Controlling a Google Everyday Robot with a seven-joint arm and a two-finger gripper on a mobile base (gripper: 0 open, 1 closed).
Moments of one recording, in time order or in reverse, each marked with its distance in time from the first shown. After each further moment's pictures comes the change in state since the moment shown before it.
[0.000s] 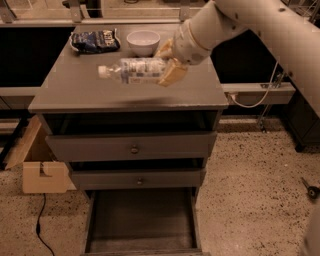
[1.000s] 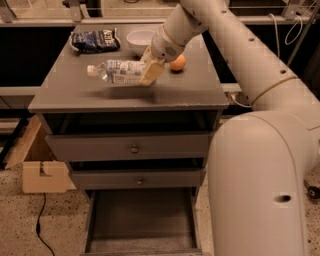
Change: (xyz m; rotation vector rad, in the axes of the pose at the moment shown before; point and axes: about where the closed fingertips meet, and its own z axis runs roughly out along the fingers) arm -0.001 -0.039 0.078 -0.201 -0.029 0.211
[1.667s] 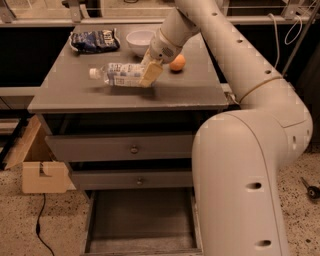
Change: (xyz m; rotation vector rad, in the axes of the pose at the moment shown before) arm 0.008 -0.009 0.016 -0.040 0.036 0.066
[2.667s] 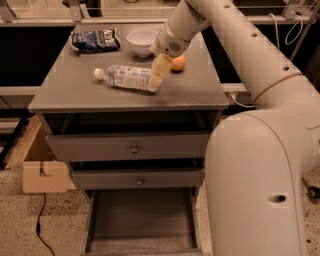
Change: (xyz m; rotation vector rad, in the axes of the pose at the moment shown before) arm 0.006 0.000 -0.029 0.076 0.019 0.020
